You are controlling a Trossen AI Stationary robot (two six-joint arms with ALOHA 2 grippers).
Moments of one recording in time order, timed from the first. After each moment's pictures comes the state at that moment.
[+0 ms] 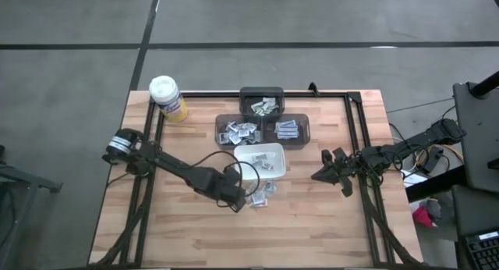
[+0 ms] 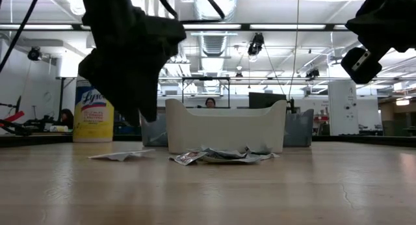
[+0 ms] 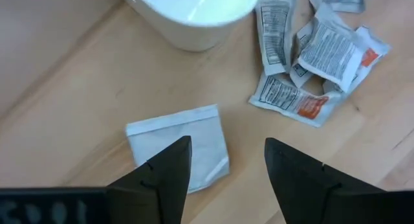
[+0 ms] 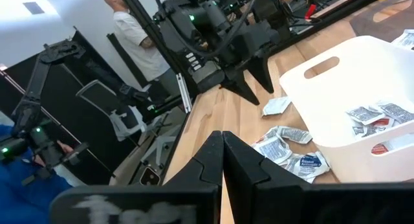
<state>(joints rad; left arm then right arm) -0.35 1.76 1.22 -0.71 -0.22 -1.16 0.33 0.48 0.06 0.38 0.08 0.63</state>
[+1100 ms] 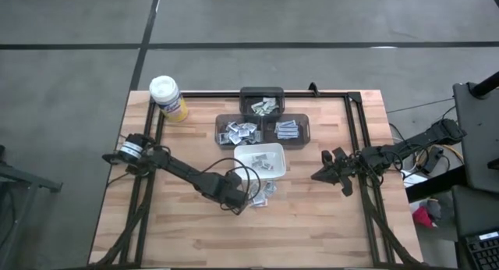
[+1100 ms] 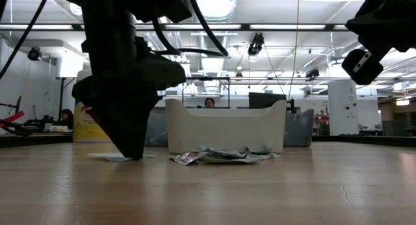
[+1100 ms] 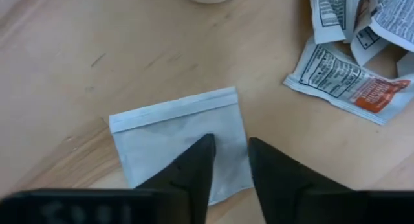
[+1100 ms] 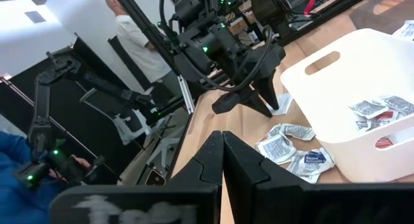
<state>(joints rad) -0.35 1.91 1.21 -0.70 -0.14 -1.21 0.33 0.48 0.06 0.38 0.08 0.67</state>
